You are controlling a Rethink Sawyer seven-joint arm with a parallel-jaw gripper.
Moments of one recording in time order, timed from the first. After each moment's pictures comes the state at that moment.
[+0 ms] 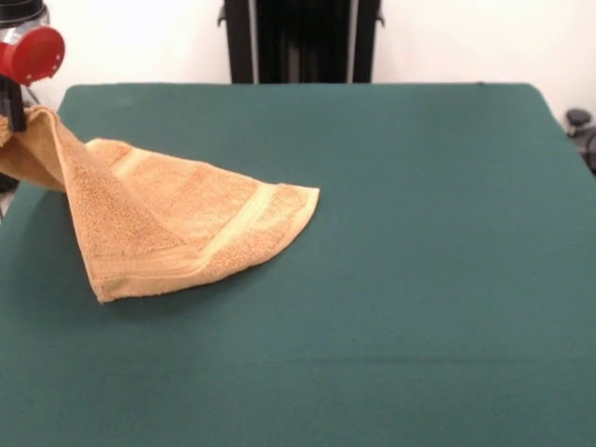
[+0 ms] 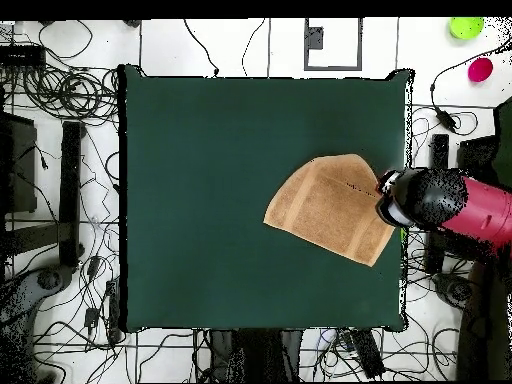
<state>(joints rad) -0.58 -0.62 0.08 1.34 -0.35 0.80 2.03</state>
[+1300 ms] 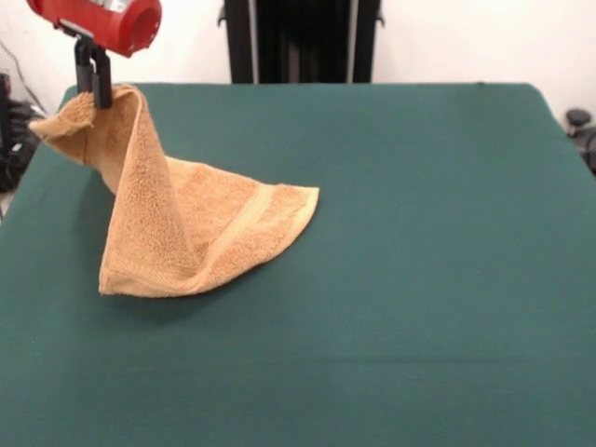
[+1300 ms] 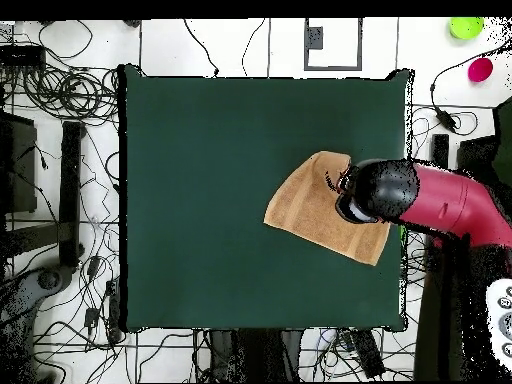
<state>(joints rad) -0.46 -0.70 0.07 1.40 -0.33 0.84 2.03</state>
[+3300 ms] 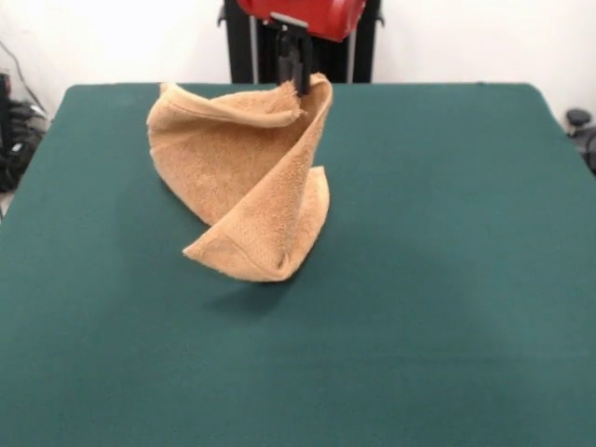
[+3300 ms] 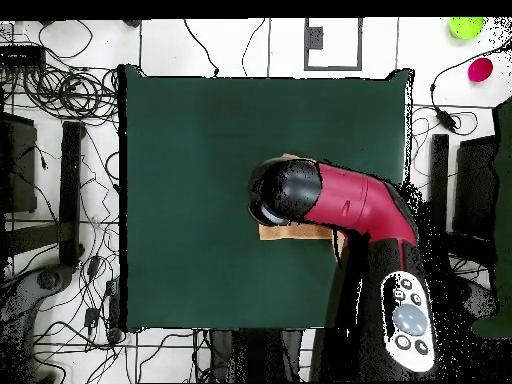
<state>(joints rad) -0.20 -0.72 -0.04 1.52 -0.04 0.84 2.04</state>
